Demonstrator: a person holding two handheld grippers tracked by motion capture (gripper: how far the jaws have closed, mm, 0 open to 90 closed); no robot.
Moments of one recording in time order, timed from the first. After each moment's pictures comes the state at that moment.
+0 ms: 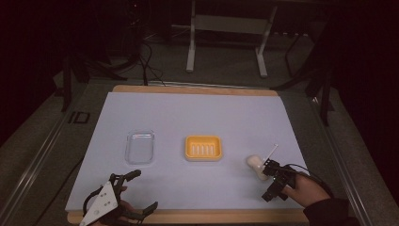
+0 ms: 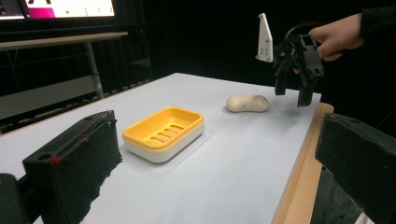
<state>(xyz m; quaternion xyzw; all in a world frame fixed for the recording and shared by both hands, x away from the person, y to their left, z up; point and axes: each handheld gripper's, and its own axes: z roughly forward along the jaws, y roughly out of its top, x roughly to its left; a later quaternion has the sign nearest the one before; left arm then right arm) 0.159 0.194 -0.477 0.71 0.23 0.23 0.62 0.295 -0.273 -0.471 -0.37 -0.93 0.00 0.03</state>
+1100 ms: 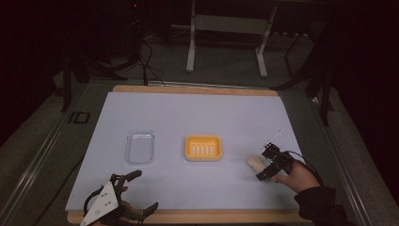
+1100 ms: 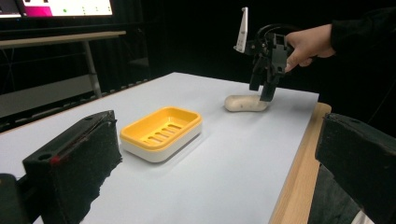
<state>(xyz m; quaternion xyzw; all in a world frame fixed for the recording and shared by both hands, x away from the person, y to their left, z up) 0.159 0.192 -0.477 0.71 0.22 0.22 0.62 0.337 -0.277 -0.472 -0.42 -0.90 -0.09 -0.02</state>
